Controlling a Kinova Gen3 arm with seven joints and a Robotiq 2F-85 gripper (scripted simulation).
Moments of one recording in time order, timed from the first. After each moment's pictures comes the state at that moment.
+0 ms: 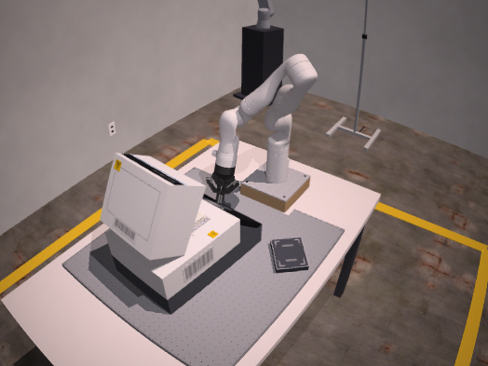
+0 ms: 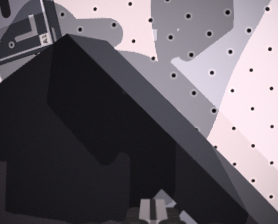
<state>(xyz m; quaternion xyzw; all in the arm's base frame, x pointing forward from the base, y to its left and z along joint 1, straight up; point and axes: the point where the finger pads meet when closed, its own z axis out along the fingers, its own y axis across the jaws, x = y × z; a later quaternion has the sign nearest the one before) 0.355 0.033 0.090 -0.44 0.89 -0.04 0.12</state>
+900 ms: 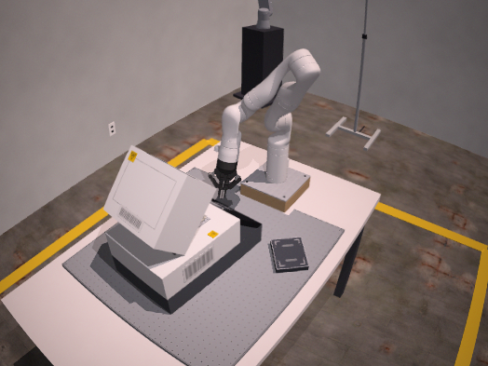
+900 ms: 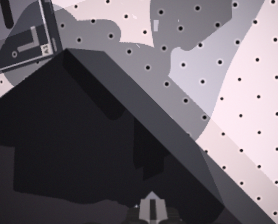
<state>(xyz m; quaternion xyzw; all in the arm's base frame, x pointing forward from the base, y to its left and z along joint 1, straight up) 0.343 0.031 0.104 -0.44 0.89 -0.04 0.12</state>
